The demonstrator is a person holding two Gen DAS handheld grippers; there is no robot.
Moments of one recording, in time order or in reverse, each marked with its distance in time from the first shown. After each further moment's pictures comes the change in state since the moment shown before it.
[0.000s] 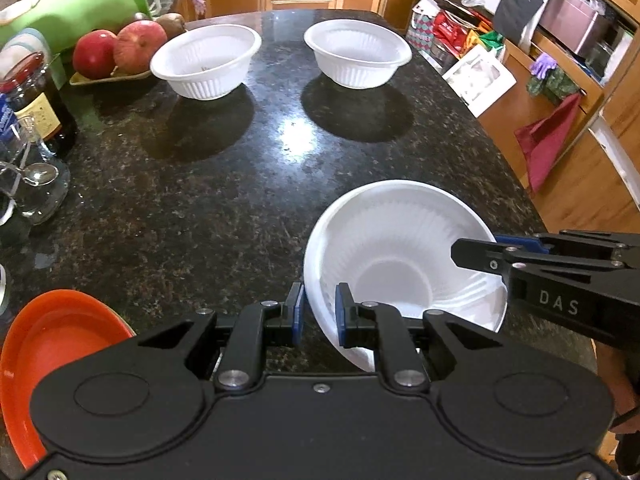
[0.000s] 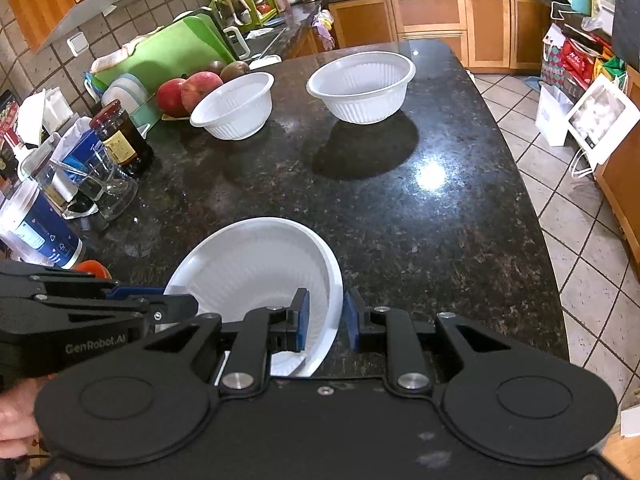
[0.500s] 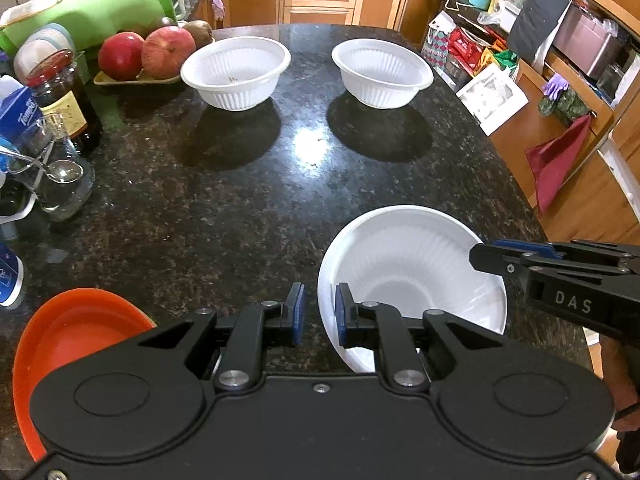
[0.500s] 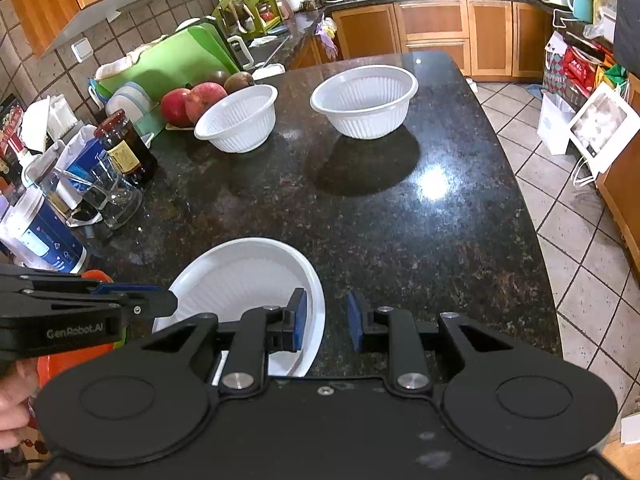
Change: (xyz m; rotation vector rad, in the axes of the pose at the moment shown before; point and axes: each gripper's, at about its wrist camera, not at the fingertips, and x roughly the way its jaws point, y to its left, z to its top) left arm -0.014 0.015 0.002 -0.047 -0.035 0.018; right arm -0.009 0.001 0.005 -0.005 -0.032 0.006
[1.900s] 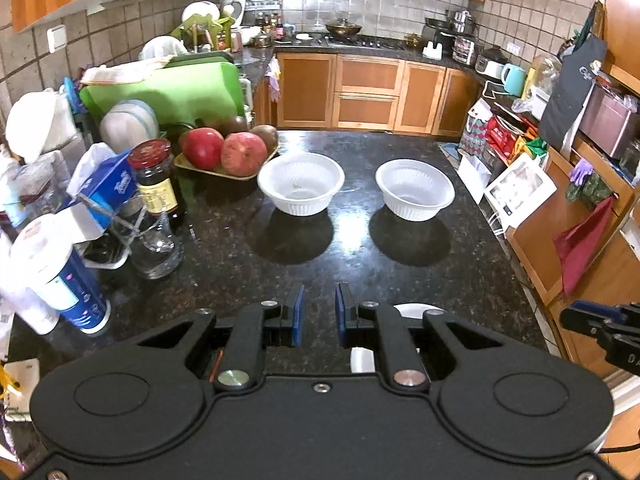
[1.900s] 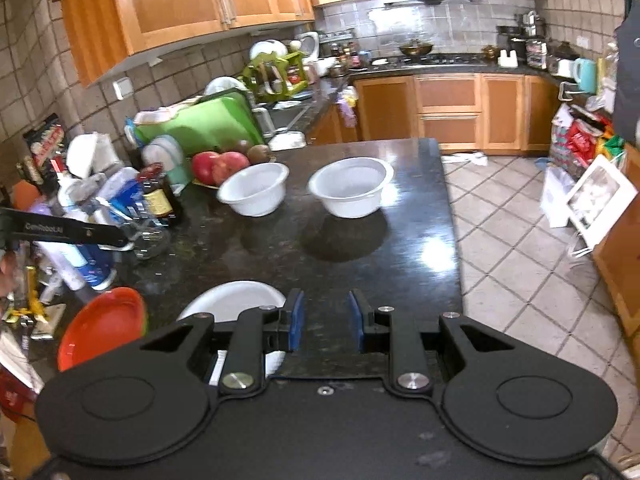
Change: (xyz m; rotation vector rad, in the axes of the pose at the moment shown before) left arm -0.080 0.002 0.013 -0.075 -0.256 0.128; right arm -0.104 -0.039 -0.005 -0.100 -0.204 0.017
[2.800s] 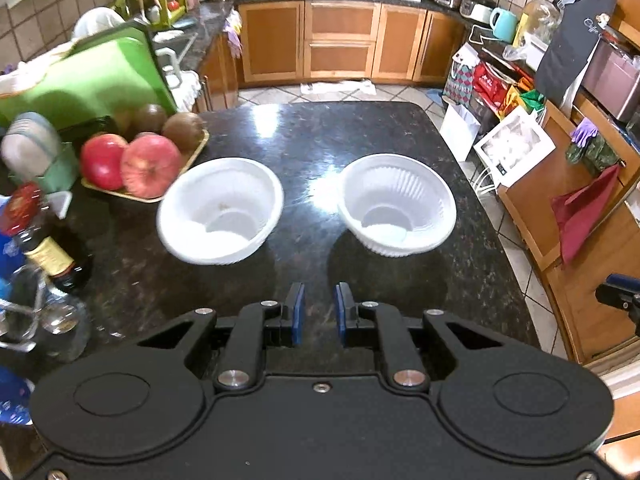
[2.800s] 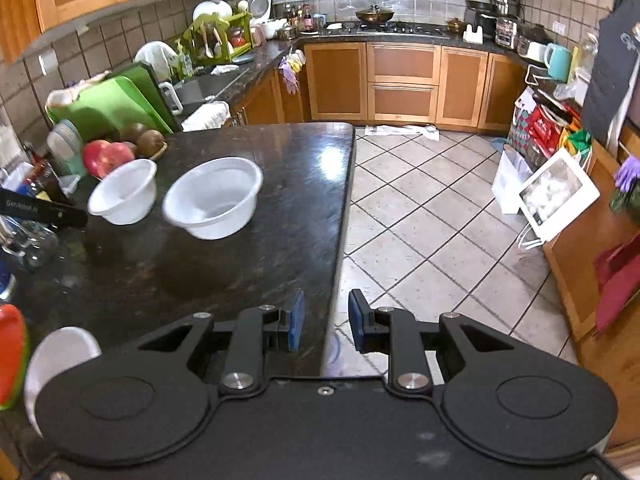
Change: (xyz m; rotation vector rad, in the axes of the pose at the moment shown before) left arm 0.141 -0.051 0.083 0.064 0.185 -0.055; right arm 0.099 -0.112 0.074 -0.041 0.134 -0.144
